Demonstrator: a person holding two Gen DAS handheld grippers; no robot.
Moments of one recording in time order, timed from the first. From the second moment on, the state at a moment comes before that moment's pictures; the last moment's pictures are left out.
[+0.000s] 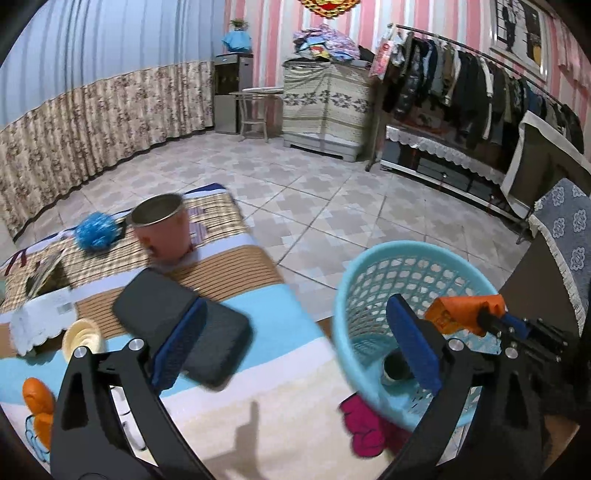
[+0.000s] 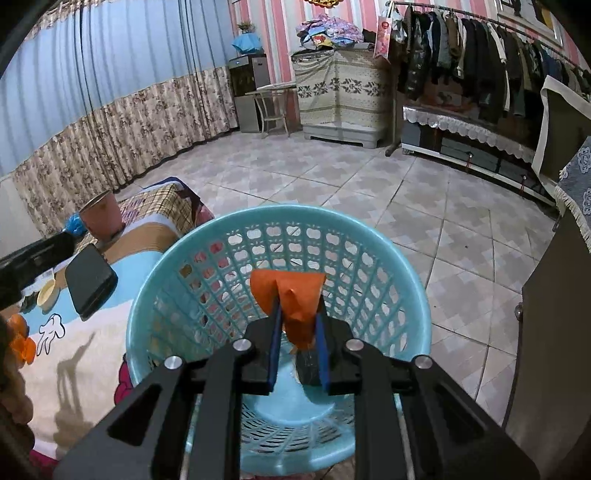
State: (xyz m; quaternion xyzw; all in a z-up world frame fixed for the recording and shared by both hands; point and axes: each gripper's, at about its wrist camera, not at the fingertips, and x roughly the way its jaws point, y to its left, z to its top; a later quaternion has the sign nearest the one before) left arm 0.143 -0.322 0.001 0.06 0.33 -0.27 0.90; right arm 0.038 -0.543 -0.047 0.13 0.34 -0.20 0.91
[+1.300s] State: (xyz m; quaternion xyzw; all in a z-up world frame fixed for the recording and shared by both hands) left arm 0.198 -0.041 -0.055 0.02 0.40 -0.10 0.91; right arm 0.159 -0.295 -0.005 0.06 0.31 -0.10 0.94
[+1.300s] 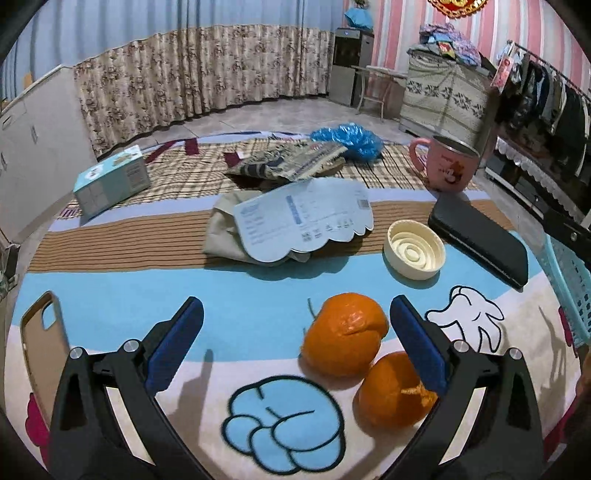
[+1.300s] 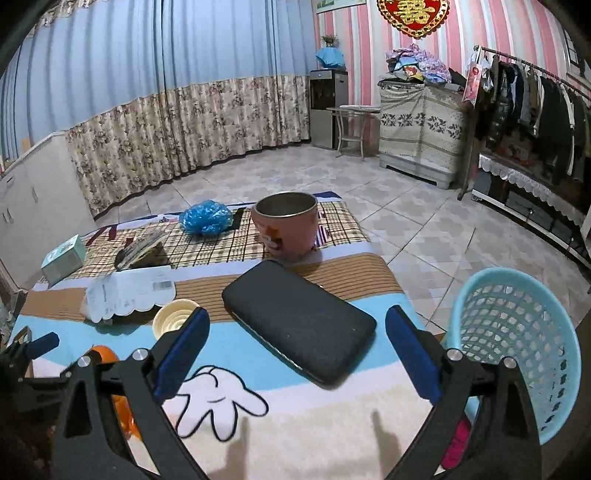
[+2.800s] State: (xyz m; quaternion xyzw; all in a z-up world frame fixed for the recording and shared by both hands) left arm 0.219 0.060 -0.036 -0.05 0.39 -0.02 0.92; right arm 0.241 -0.196 -0.075 0.02 0.43 0.01 0.90
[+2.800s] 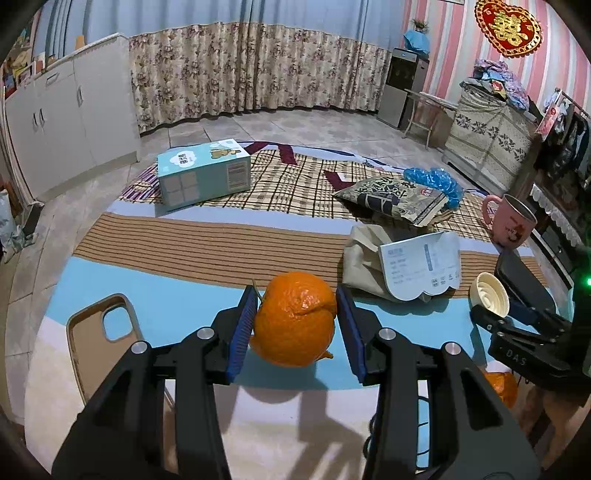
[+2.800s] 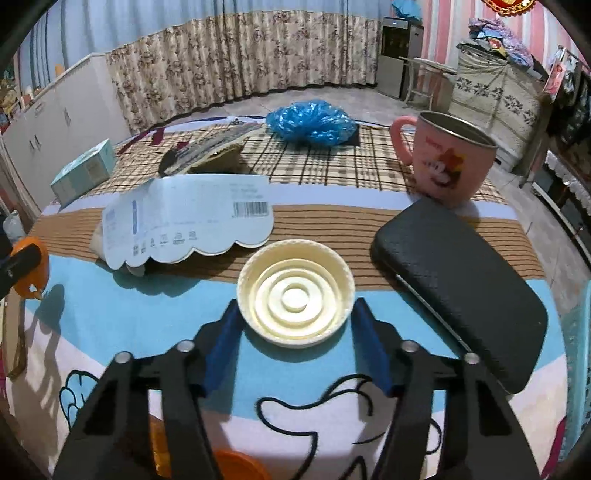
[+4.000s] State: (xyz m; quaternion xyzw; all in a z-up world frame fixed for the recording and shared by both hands) left arm 0.143 -0.190 0.027 0.03 0.32 -0.21 0.92; right arm 0.043 -0.454 0.005 0.06 0.31 -0.16 0.94
